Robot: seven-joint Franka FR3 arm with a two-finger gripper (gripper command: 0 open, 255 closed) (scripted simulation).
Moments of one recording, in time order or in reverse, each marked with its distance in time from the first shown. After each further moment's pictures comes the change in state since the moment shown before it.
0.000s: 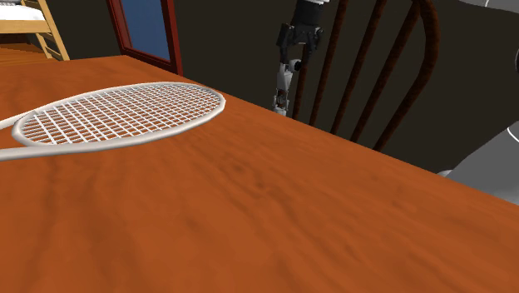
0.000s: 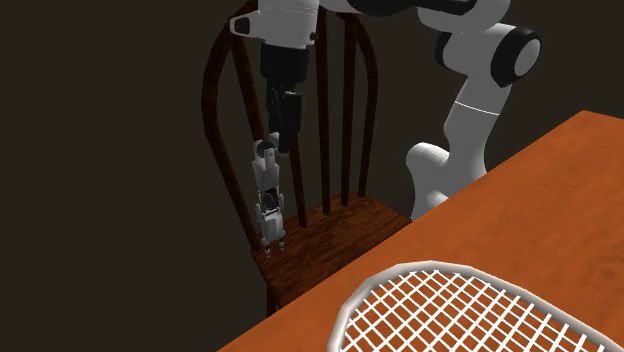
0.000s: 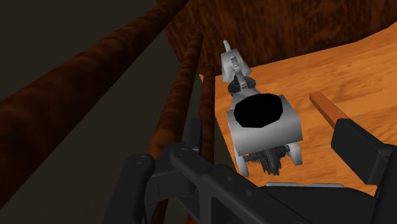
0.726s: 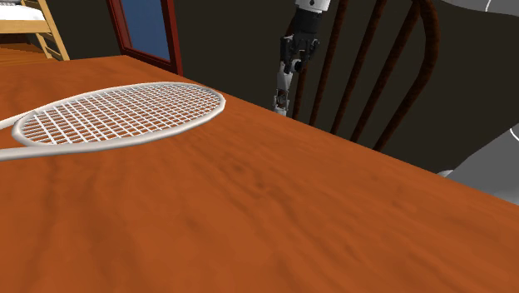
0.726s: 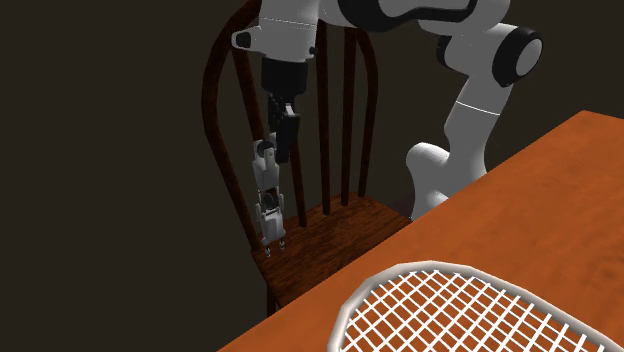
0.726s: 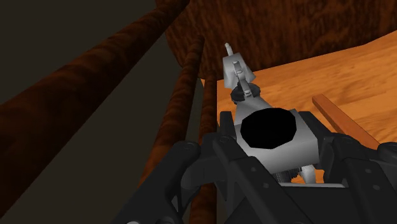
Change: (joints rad) arm -0.002 -0.017 -0.001 -0.068 -0.001 0.047 0.000
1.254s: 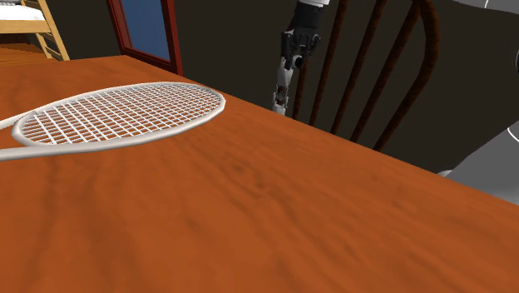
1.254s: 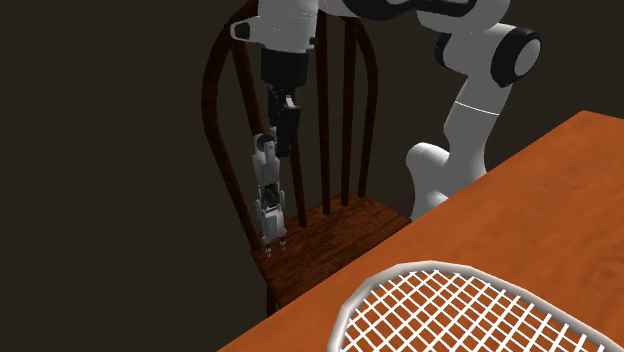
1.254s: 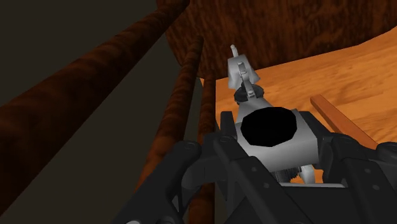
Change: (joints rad) arm 0.001 0.015 0.000 0.052 0.002 -0.045 0.001
